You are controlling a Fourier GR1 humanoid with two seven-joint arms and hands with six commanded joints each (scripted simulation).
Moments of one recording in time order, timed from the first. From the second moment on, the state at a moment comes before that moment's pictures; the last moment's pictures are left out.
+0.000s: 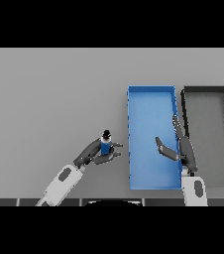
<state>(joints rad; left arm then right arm) -0.21 0.13 -0.56 -1.31 0.05 -0.09 -0.18 0.08 -0.17 0.04 -1.67 0.13 0.07 -0.09</state>
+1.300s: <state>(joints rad) -0.27 0.06 -0.54 -1.54 0.02 -0.18 -0.07 0.29 -0.13 0.07 -1.89 0.26 -0.07 -0.08</state>
